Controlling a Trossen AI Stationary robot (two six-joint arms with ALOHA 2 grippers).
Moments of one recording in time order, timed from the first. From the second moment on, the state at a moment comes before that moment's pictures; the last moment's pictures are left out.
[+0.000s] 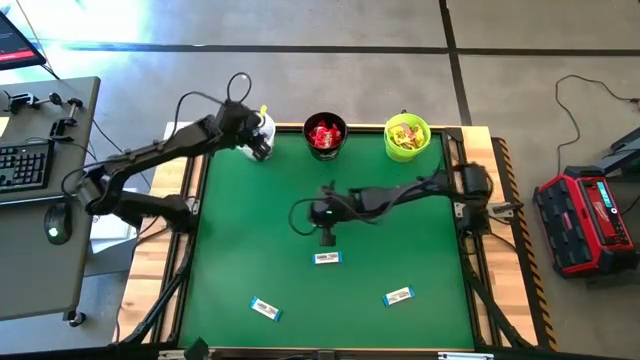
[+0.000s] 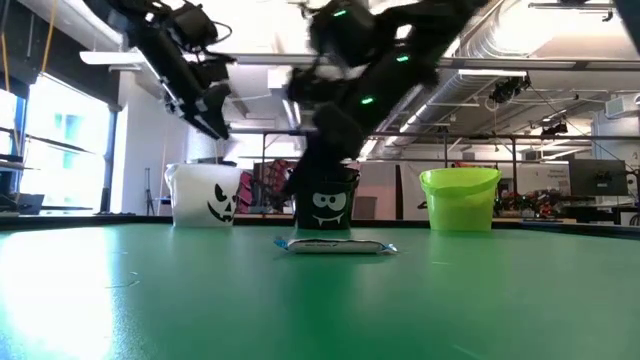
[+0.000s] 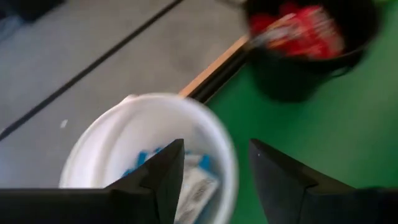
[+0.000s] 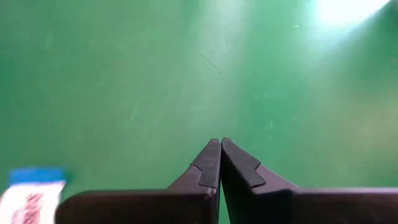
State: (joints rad) left arm 0.70 1.21 0.89 -0.41 -0.19 0.06; right arm 0.02 1.96 1.24 -0.08 0.05 -0.09
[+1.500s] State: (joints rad) left arm -0.36 1.68 0.73 0.24 -0.37 0.87; right arm 0.36 1.70 0.89 -0.18 0.18 0.37
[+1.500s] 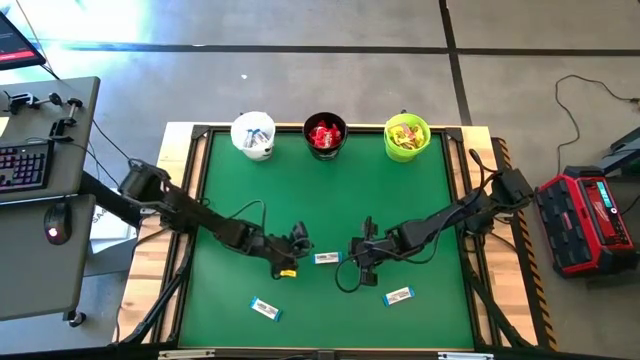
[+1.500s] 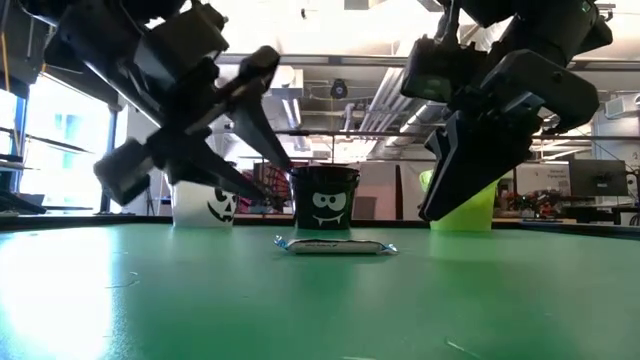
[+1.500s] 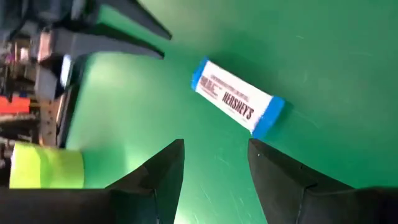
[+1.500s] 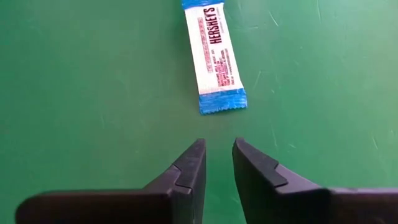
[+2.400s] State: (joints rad) left arm -0.33 1.85 0.88 0.07 -0.29 1.14; right arm 0.36 1.70 0.89 -0.21 0.18 0.37
